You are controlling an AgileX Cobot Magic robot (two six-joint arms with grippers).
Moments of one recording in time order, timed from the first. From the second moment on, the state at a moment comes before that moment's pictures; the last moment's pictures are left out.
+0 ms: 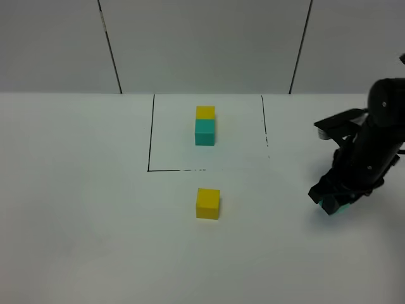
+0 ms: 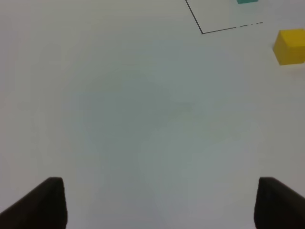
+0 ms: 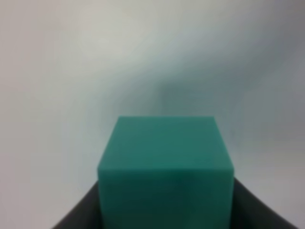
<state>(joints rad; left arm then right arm) 0.06 -0.01 -0.51 -0.23 1.08 0.25 0.20 1.91 -1.32 0.07 0.99 -0.36</state>
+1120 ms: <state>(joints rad) 0.06 -0.01 -0.51 -0.23 1.08 0.25 0.53 2.18 -1.59 -0.07 1.10 -0.82</state>
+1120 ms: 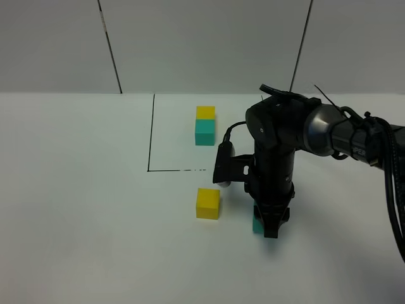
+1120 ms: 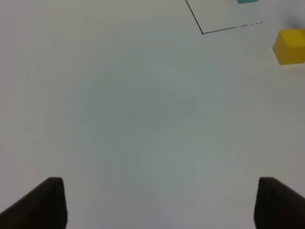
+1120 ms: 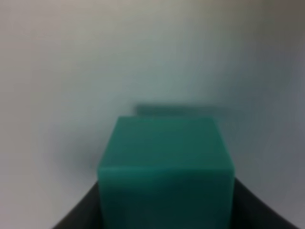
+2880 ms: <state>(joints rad) 0.06 -0.01 -0.51 -0.23 1.08 0.25 0.56 2.29 -1.74 -0.02 1.05 -0.81</state>
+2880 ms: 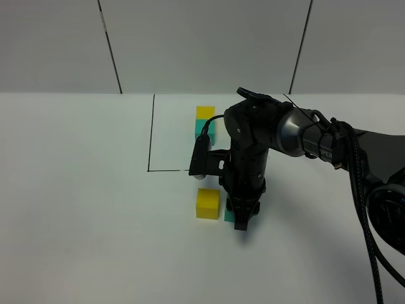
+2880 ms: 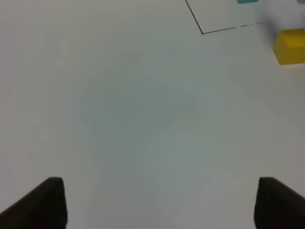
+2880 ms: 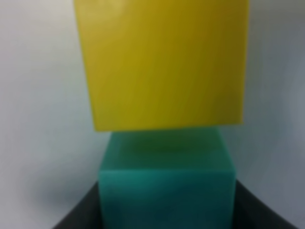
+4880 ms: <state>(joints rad) 0.06 -0.01 -0.51 -0.23 1.08 0.25 0.57 2.29 -1.74 0.00 1.00 -0.88</state>
